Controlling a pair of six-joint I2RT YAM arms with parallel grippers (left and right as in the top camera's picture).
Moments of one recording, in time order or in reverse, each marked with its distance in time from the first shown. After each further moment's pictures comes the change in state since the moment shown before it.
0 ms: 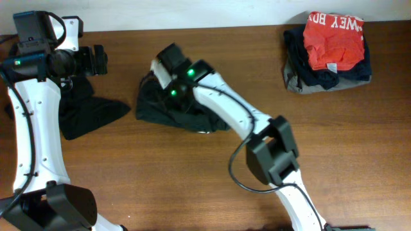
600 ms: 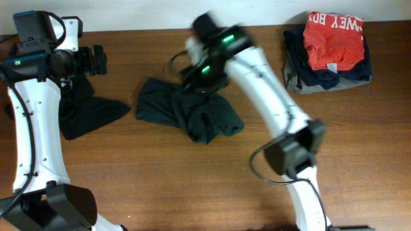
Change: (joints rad) left arm 0.000 0.000 0.000 0.000 -0.019 0.000; right arm -0.217 -0.082 0.359 -0.600 -0.024 0.038
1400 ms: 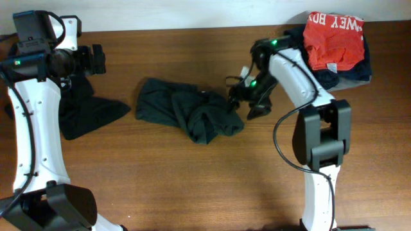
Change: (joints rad) left arm 0.000 0.000 0.000 0.015 -0.015 0.000; right arm -0.251 -0.050 -0.626 0.075 -0.176 -0.069
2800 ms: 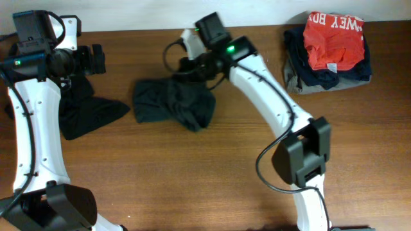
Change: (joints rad) left arm 0.000 0.000 0.000 0.000 -0.003 0.000; right arm 0.304 -0.047 0.239 0.562 -0.016 0.169
